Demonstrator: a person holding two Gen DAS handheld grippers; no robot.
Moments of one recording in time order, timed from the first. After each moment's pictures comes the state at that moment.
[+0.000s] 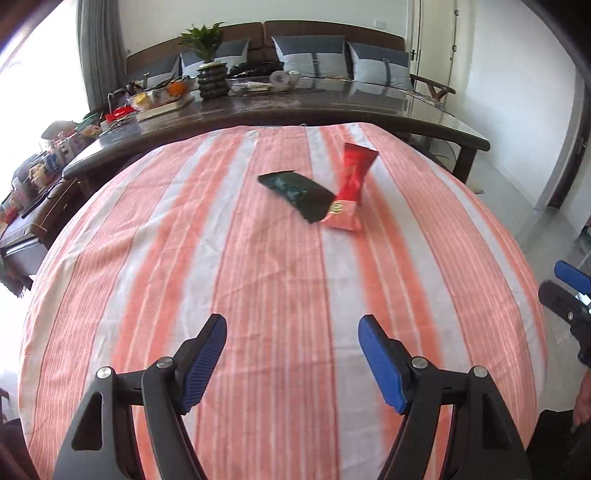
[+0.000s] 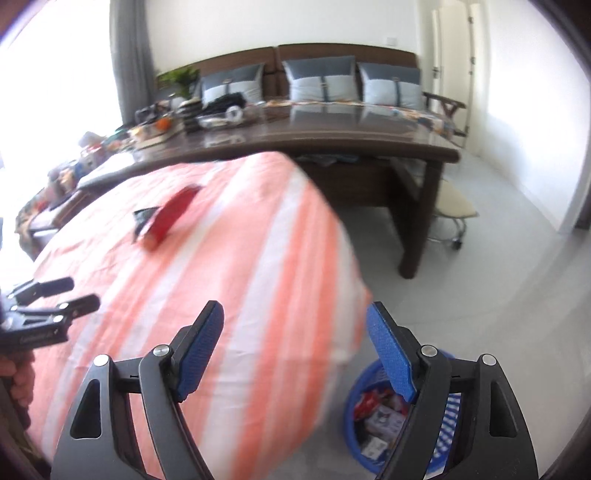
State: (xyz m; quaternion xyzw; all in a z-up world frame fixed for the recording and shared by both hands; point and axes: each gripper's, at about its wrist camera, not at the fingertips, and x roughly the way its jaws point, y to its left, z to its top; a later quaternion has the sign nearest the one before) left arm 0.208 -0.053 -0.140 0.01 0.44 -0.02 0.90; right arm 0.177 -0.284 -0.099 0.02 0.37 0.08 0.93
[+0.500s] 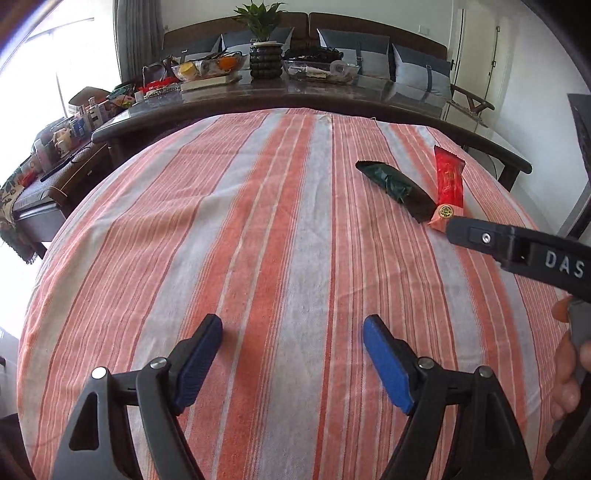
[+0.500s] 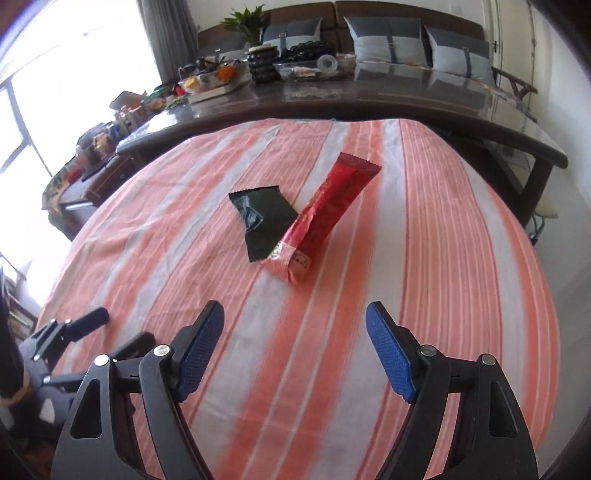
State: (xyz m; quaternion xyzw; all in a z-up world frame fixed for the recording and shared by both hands) left arm 0.220 0.012 -0.159 -0.02 0.45 0.02 0.89; right arm 0.280 -0.127 -0.125 0.03 0.45 0.15 0.88
